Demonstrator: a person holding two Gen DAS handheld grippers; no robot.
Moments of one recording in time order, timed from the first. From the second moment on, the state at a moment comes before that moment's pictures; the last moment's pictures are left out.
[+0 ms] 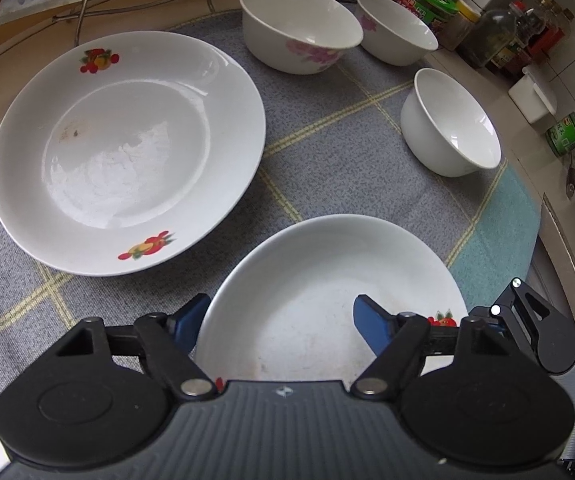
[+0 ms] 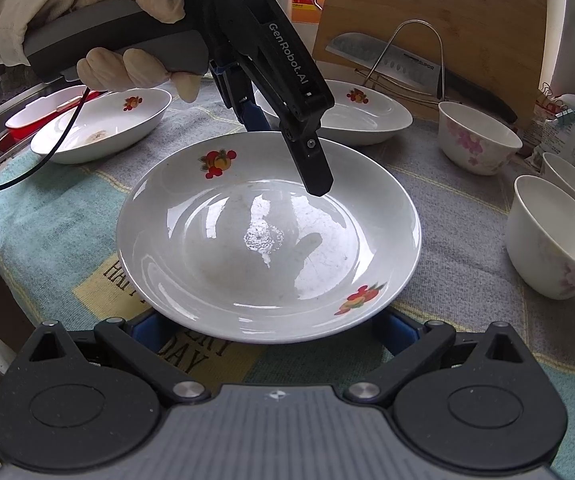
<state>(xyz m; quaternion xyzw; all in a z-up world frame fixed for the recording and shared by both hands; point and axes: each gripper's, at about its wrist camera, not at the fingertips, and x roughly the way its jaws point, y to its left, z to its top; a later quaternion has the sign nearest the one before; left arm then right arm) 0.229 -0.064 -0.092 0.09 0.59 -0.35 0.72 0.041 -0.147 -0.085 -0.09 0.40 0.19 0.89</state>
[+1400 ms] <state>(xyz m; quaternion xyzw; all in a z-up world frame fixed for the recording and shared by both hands) 0.218 -0.072 -0.091 0.15 0.58 -0.37 0.71 0.047 -0.140 -0.080 -0.10 0.42 0.18 0.88</state>
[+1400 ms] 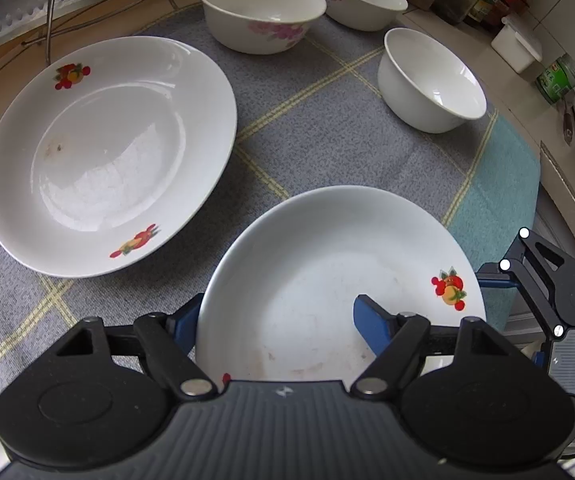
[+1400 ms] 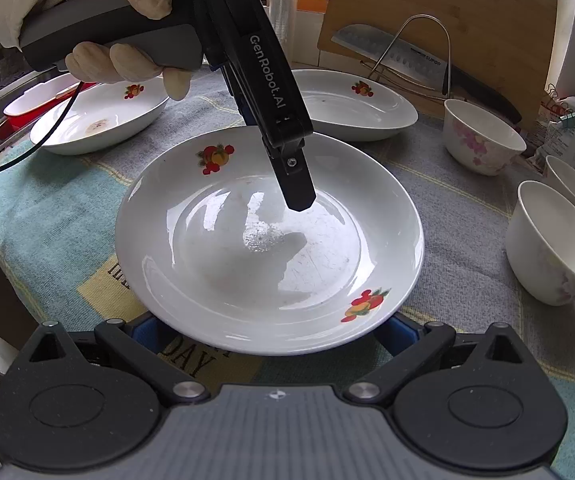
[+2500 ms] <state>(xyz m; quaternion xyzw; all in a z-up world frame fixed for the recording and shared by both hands) 0.215 -0.061 -0.088 0.12 0.59 -0.38 0.70 0.048 -0.157 -0.080 -0.13 0.41 0.21 0.88</state>
